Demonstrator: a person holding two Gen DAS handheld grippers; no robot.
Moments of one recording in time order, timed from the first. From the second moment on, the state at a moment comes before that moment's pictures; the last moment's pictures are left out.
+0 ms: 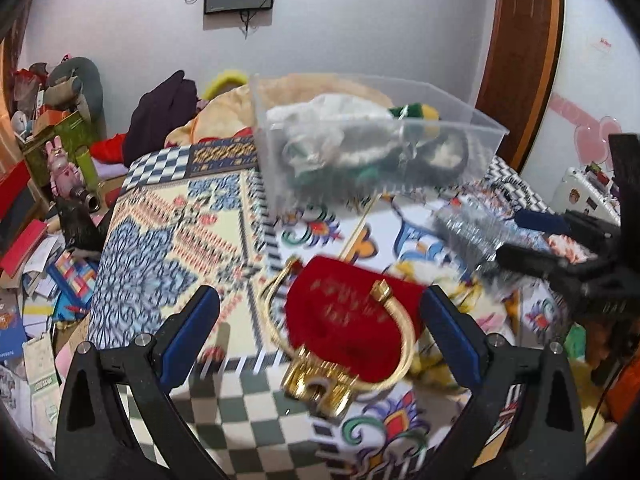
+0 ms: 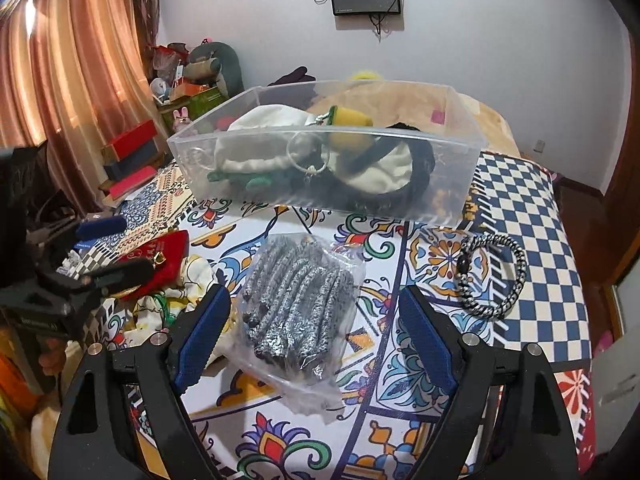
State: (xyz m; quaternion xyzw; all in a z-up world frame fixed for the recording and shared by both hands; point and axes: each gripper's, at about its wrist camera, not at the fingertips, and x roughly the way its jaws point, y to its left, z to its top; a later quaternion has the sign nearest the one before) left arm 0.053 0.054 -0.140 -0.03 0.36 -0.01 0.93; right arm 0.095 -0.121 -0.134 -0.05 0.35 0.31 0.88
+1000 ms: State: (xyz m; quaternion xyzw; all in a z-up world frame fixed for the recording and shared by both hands) left arm 0.046 0.054 -0.115 -0.04 0.32 -0.04 0.95; right arm 0.091 -0.137 -0.117 -0.02 0.33 0.34 0.88
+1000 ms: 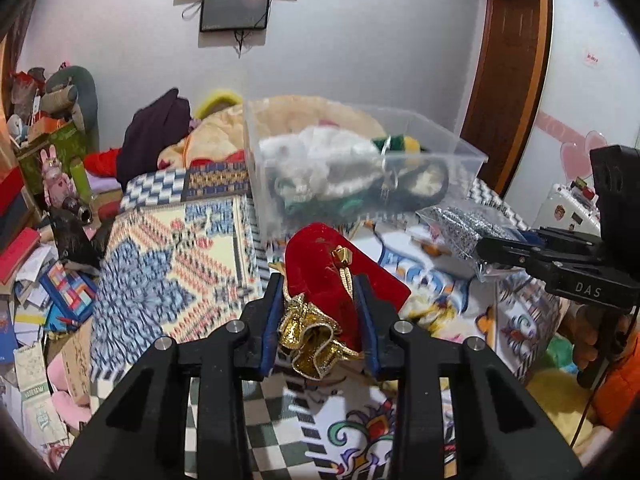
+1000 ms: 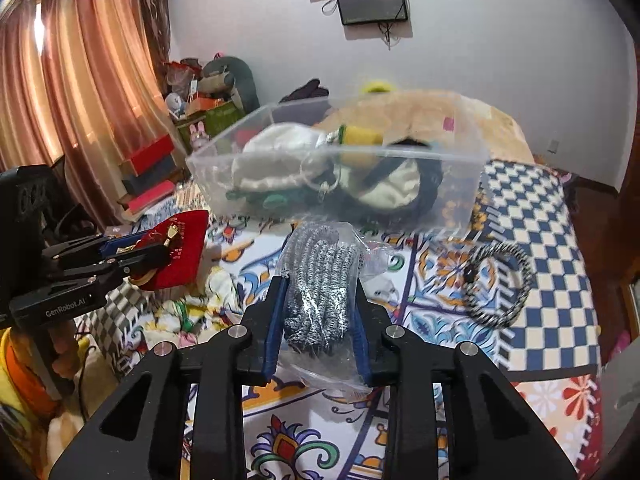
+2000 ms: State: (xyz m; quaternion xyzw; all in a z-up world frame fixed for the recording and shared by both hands) left arm 0.141 0.030 -0.046 -0.02 0.23 -0.03 0.97; right arm 0.145 -0.122 -0.044 -0.06 0.22 0.27 0.94
